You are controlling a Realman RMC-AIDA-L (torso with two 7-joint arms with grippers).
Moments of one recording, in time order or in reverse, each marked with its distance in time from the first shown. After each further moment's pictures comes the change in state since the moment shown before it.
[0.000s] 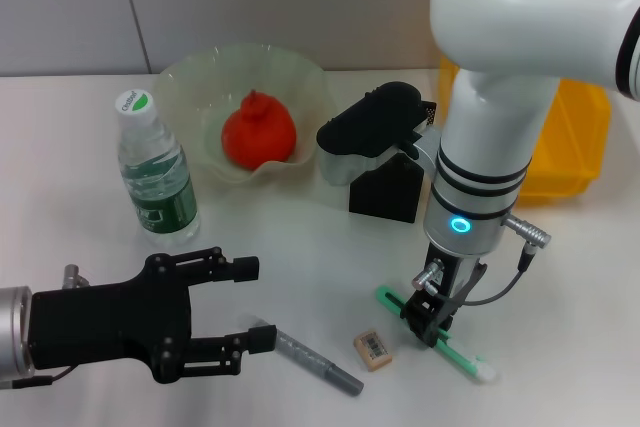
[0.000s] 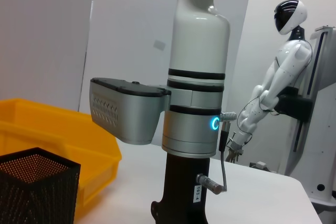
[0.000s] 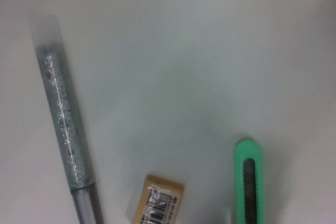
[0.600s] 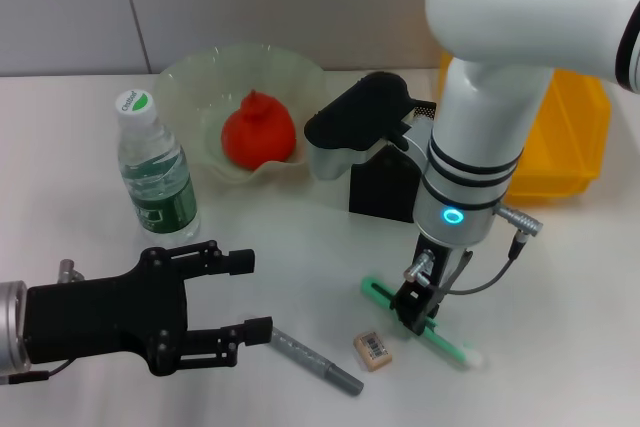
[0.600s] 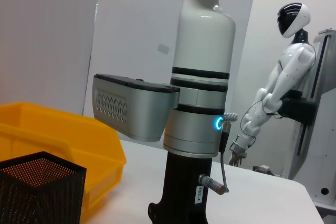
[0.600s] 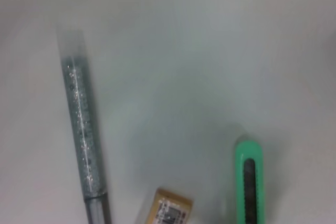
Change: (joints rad) left arm -0.004 0.003 -0.015 0.000 -0.002 0.003 -0.008; right arm 0.000 -0.004 0.006 -0.040 -0.003 0.004 -0.047
